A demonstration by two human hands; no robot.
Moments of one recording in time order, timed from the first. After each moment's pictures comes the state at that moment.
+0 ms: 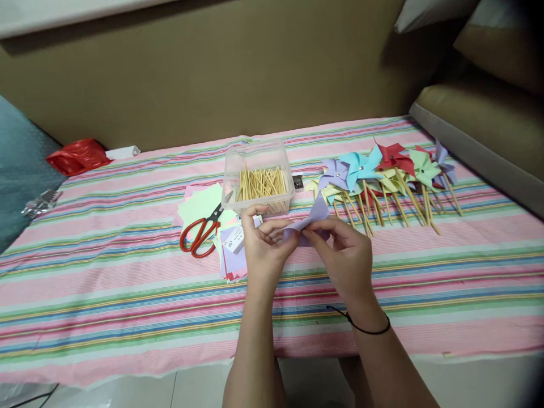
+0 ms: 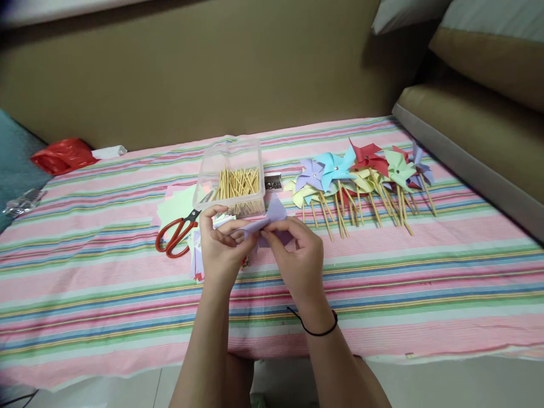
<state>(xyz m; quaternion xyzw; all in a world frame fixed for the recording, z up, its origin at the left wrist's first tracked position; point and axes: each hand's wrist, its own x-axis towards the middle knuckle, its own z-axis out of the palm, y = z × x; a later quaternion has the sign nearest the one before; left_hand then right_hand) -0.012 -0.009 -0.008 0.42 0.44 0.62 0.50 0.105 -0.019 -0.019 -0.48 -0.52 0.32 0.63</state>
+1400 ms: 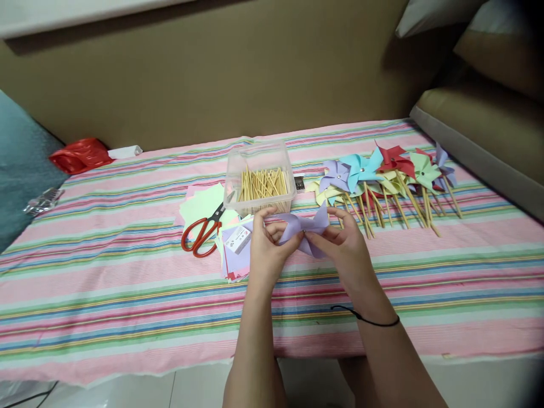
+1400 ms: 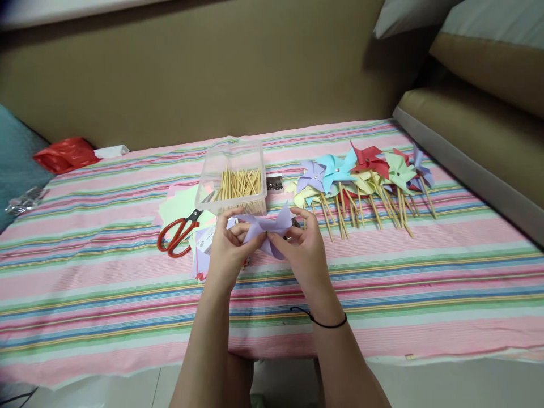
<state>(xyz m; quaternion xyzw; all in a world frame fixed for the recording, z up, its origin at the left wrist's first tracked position) -0.016 -0.006 -0.013 0.41 0.47 0.55 0.56 0.115 -0.013 -0.024 -0.50 -0.36 0.54 0.57</state>
